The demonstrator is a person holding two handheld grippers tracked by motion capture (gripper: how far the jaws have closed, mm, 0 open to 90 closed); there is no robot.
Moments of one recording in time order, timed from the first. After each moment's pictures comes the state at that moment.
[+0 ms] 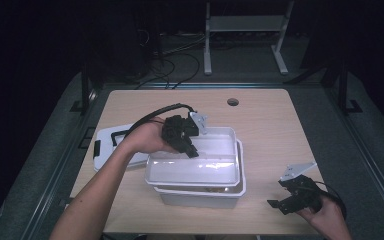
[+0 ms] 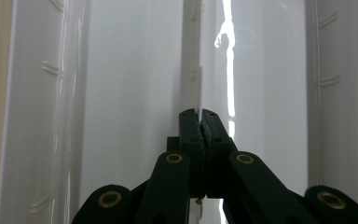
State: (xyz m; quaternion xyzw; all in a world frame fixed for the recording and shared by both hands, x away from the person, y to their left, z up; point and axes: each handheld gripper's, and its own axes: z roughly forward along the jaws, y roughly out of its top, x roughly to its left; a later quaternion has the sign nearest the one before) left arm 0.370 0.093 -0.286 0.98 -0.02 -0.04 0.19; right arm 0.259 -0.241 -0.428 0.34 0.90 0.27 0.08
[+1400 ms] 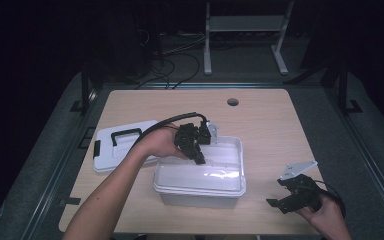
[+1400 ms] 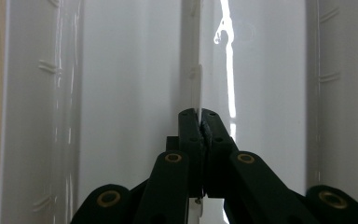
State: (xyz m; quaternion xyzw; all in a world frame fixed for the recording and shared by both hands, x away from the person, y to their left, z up) left arm 0.371 0.066 -0.315 0.99 -0.03 -0.05 0.15; right arm 0.260 -0.240 -0.425 0.33 0.90 0.28 0.07
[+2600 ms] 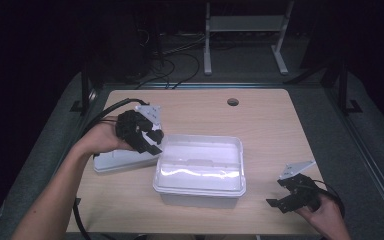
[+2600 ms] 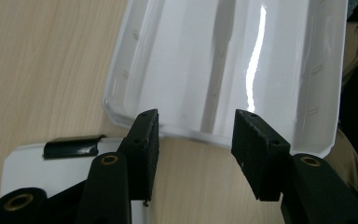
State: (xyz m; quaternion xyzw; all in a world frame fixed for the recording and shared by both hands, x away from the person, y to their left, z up) left arm 0.374 0.210 -0.273 0.97 0.06 0.01 0.24; right arm 0.263 -0.241 -0.430 0.35 0.90 0.27 0.06
